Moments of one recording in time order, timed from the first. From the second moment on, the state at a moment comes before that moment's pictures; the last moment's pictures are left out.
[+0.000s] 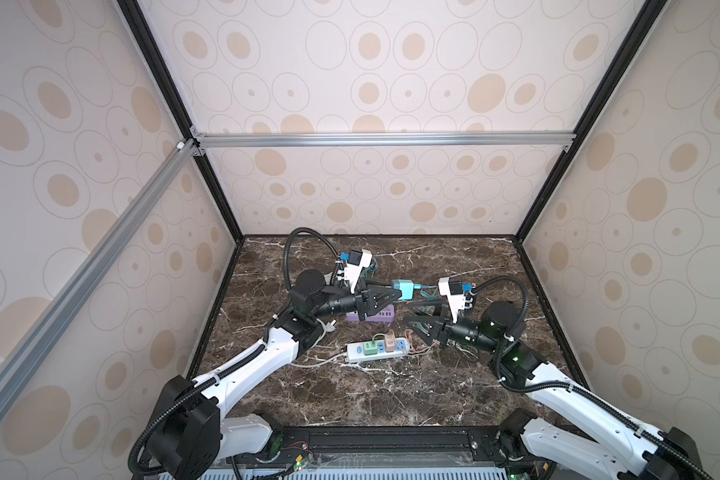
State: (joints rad) left arm -0.58 1.24 0.83 0.58 0.83 -0.61; right arm 0.58 0.92 0.58 0.41 -0.64 0.49
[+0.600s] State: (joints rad) left arm -0.58 1.27 0.77 0.94 0.93 -0.79; right arm 0.54 1.01 0.63 0.73 -0.76 0.64
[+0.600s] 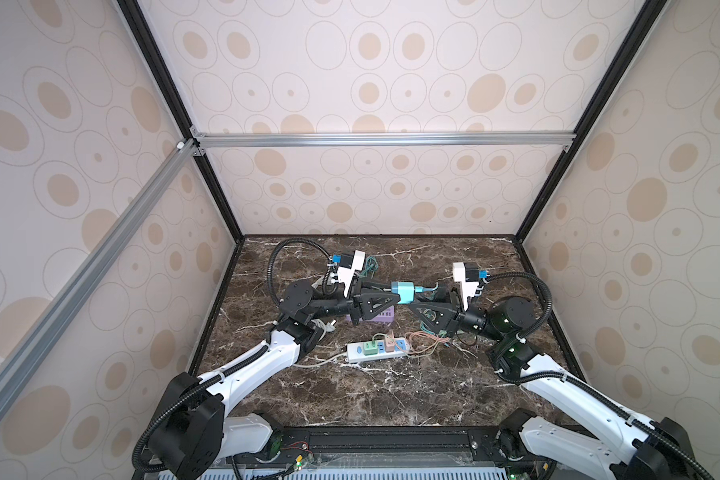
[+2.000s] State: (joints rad) left arm -0.58 1.27 0.74 1.00 0.93 -0.79; right arm 0.56 1.13 0.71 0.80 -0.84 0.67
